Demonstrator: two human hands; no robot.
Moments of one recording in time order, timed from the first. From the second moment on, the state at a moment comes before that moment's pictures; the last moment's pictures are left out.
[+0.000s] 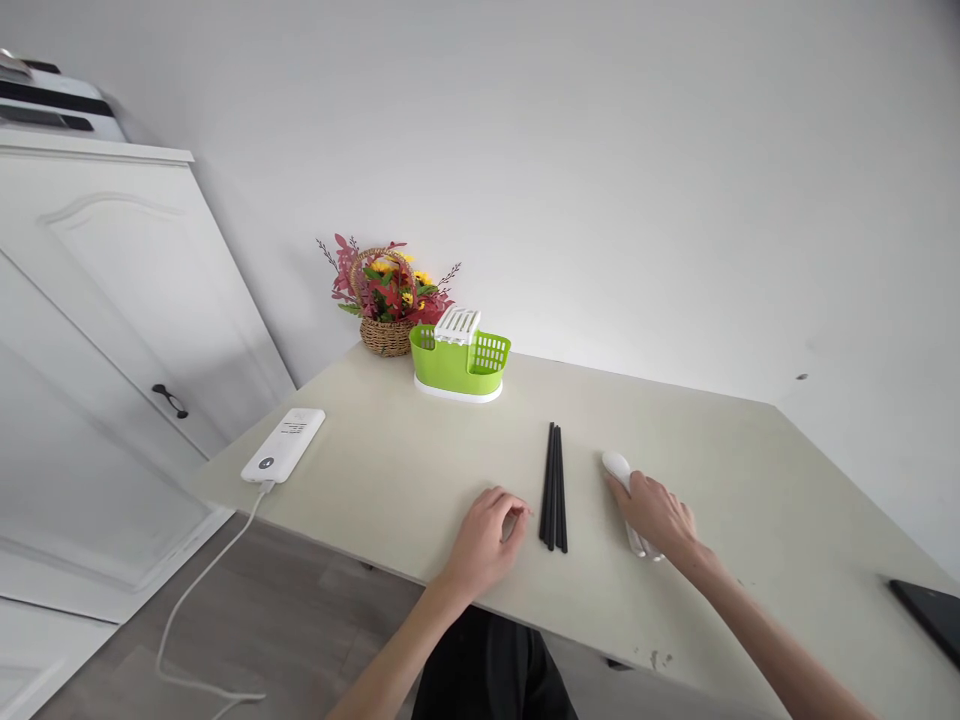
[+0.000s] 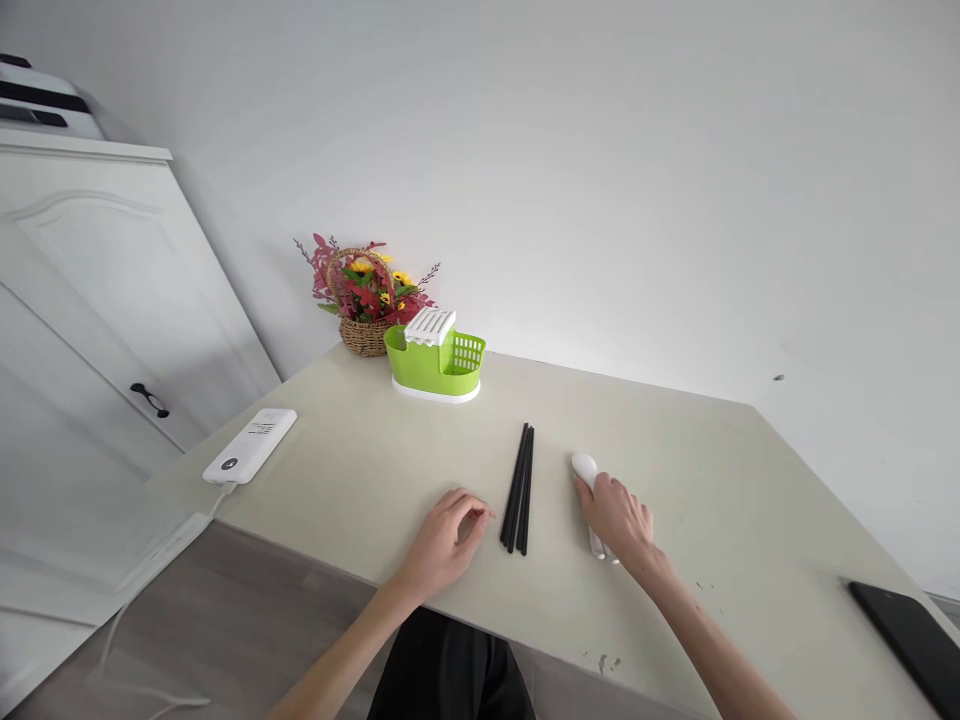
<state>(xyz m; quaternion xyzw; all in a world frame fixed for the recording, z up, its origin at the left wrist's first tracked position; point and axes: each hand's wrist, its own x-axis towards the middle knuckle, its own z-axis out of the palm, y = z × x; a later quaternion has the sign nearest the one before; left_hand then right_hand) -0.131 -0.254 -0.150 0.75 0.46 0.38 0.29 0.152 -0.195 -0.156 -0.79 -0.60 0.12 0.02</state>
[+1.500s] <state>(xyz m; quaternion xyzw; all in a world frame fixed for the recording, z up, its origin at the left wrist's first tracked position) -0.174 -0.109 -0.042 0.68 0.51 0.51 -0.13 0.279 -0.278 -0.196 -0.78 -0.45 0.22 0.38</state>
